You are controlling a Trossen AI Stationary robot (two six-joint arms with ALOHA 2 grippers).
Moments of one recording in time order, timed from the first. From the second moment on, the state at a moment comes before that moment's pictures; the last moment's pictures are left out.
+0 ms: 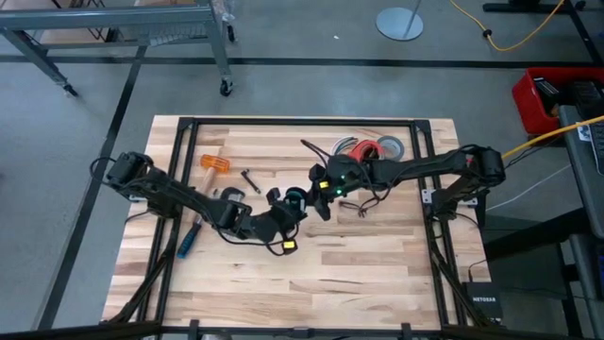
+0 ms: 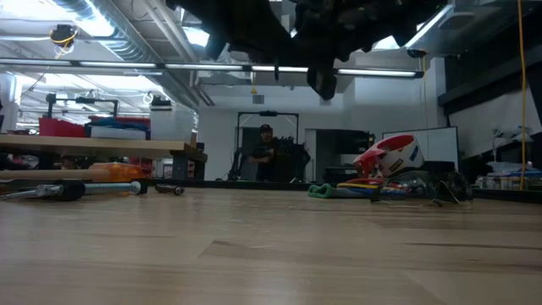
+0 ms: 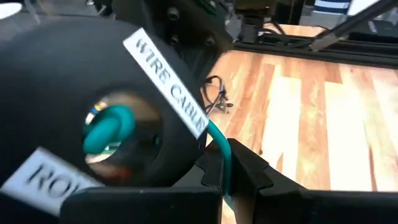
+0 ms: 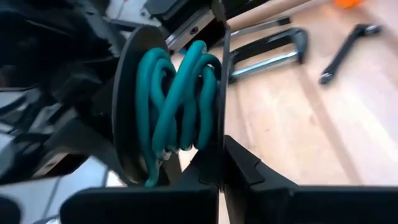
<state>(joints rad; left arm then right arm) -0.34 1.64 1.04 0.05 -0.66 -0.30 -0.05 1.56 1.00 0.10 -0.33 0.47</state>
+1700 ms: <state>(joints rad) -0.38 1.64 1.03 -0.08 -0.52 -0.30 -0.09 1.51 1.00 -0.10 -0.76 0.40</state>
